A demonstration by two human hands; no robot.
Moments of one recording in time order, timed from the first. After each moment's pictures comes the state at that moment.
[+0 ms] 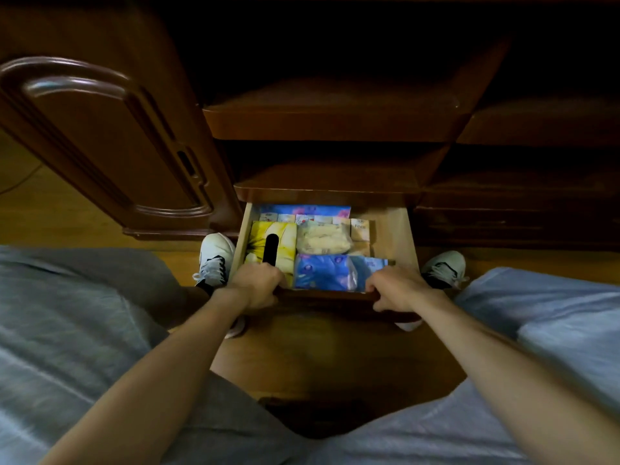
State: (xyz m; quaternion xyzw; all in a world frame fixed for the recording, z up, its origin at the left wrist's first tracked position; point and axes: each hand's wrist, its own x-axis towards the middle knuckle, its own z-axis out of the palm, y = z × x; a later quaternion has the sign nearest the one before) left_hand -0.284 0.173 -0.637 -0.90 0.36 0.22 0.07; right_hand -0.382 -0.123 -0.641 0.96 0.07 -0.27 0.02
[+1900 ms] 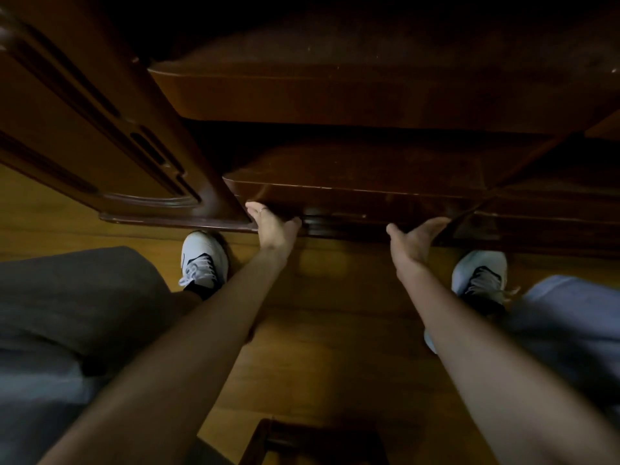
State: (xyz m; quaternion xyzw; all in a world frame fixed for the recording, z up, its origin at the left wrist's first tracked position) left_hand -0.157 0.087 -0.693 -0.82 -0.18 0.15 -0.52; right_hand -0.230 -0.133 -0.741 0.71 -0.48 0.03 -0.52
